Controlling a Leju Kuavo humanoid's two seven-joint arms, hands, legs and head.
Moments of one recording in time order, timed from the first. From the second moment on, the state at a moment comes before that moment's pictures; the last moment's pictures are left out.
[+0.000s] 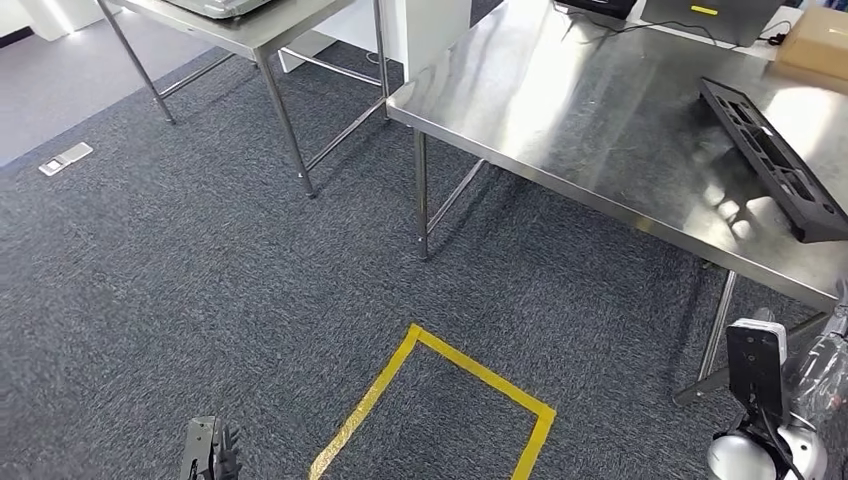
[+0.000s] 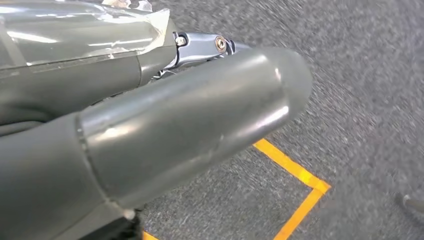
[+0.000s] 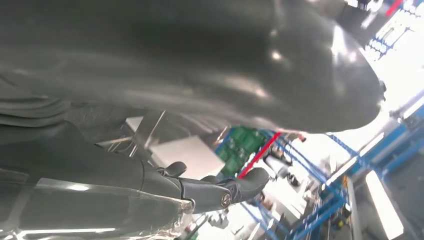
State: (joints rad) left arm -0.17 -0.12 0.67 -0.25 -0.25 0.03 -0.55; right arm -0.08 0.02 -0.17 -1.48 0.82 -0.45 -0.29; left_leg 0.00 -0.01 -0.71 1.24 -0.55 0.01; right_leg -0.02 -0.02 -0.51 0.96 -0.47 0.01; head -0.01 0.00
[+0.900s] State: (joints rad) left arm -0.19 -0.13 0.67 -0.25 -0.24 0.05 -0.57; right arm -0.14 0.05 -0.17 -1.34 0.83 -0.44 -0.33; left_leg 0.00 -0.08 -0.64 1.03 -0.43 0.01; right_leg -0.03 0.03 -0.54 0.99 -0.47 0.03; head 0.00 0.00
